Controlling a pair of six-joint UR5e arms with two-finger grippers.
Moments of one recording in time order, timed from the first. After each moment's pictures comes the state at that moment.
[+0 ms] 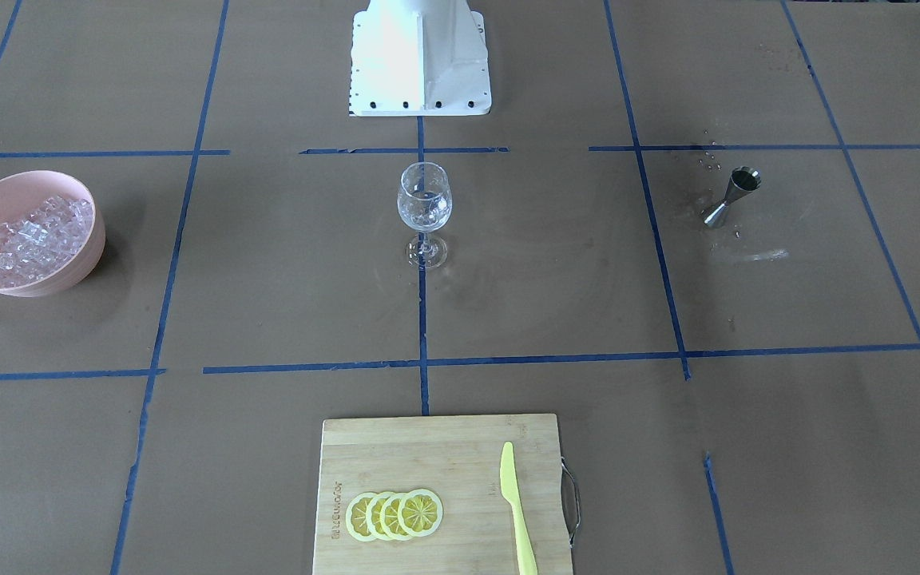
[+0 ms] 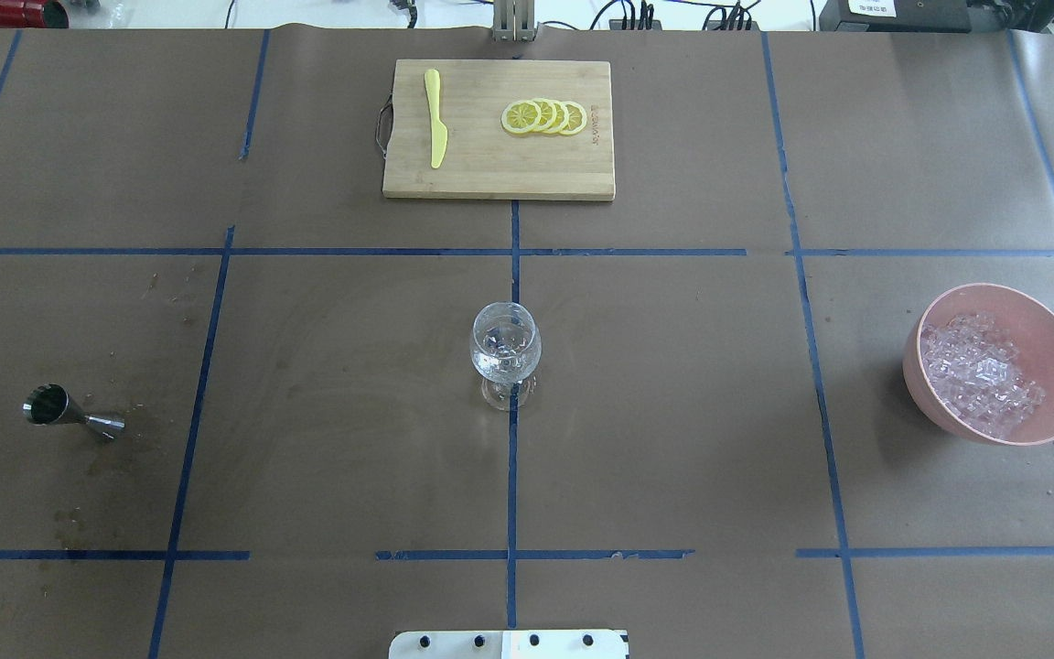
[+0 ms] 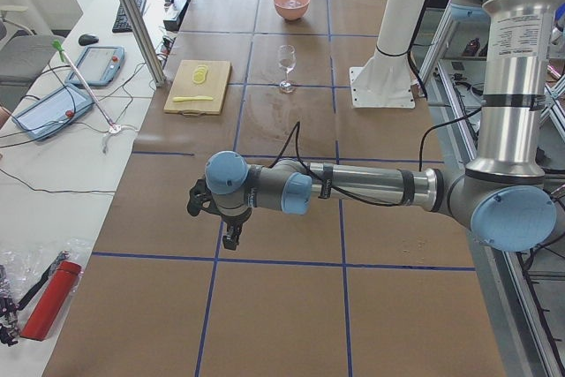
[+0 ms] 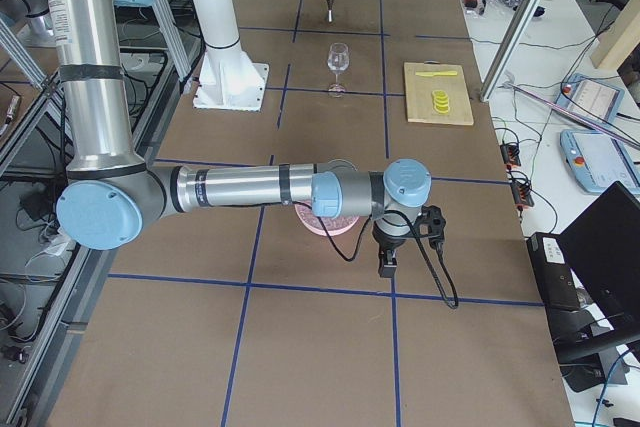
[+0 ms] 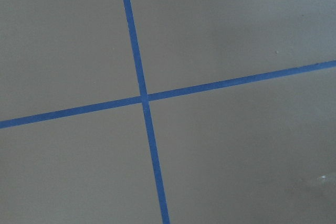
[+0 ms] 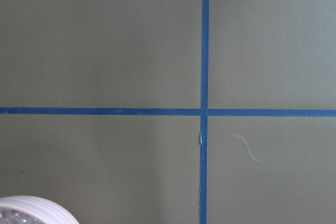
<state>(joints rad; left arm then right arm) -1.53 -1.57 -1.63 -1.65 -2.47 0.03 1.53 -1.48 1.58 -1.61 2.38 0.08</state>
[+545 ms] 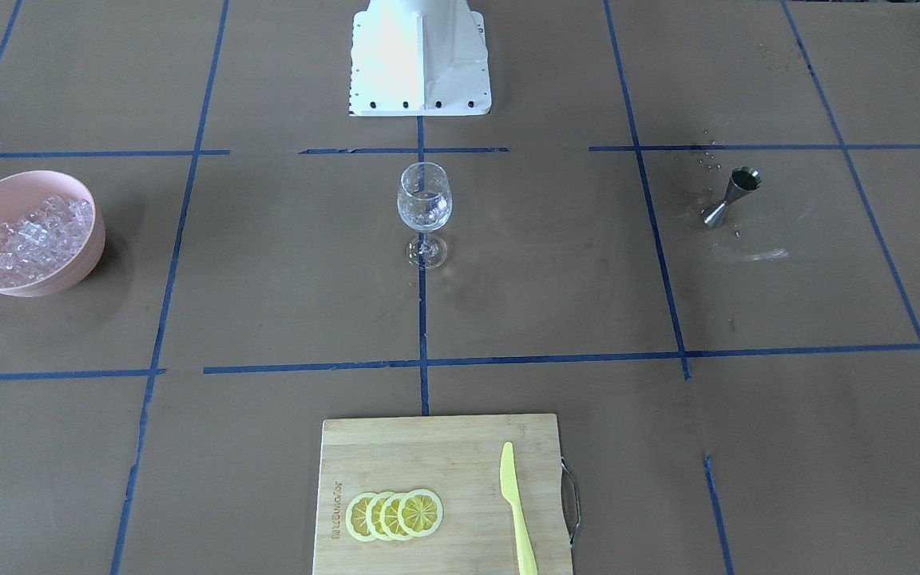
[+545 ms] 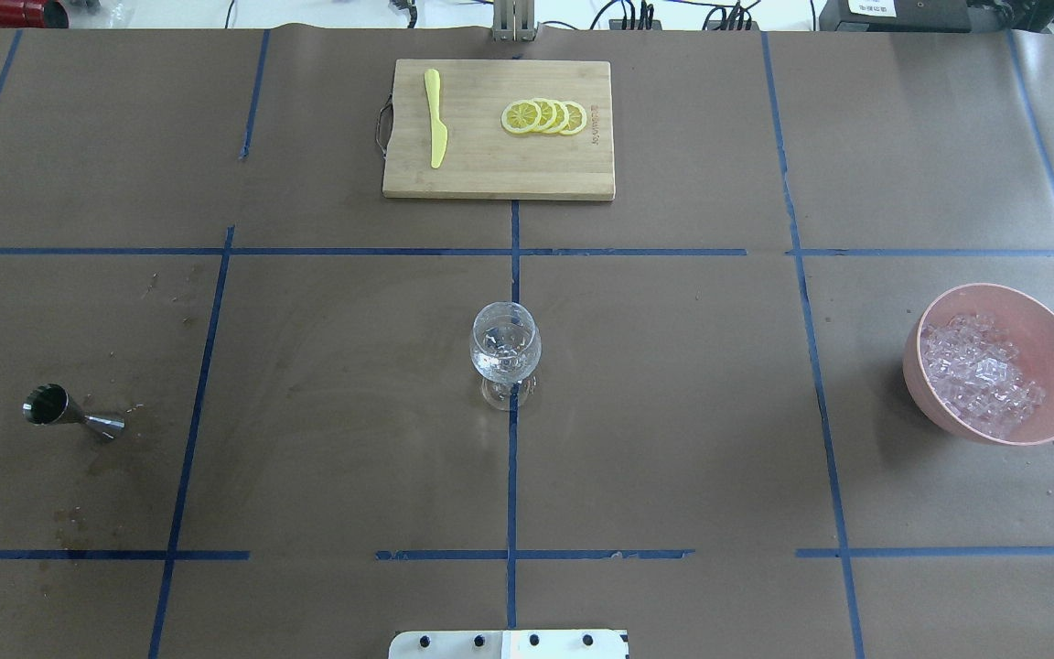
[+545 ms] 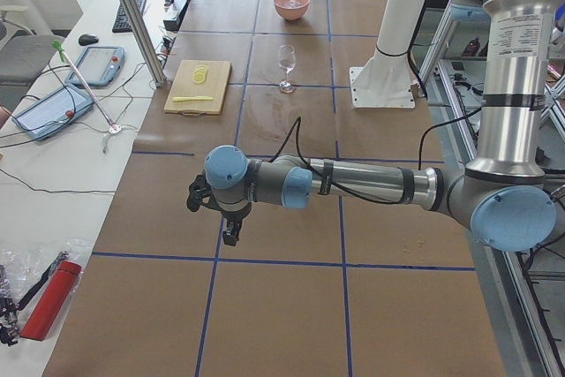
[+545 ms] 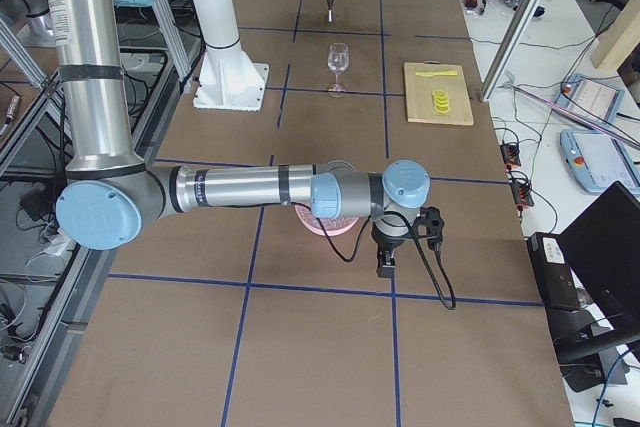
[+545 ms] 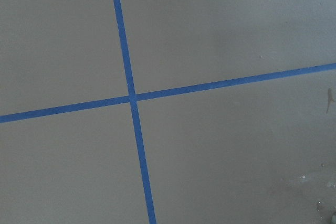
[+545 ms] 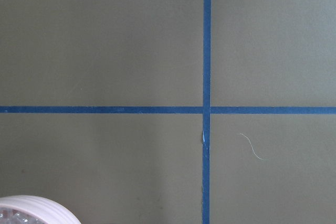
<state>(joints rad) -1.53 -1.57 -1.70 -1.63 -2.41 0.04 1.52 -1.48 1.58 -1.60 2.38 0.09</state>
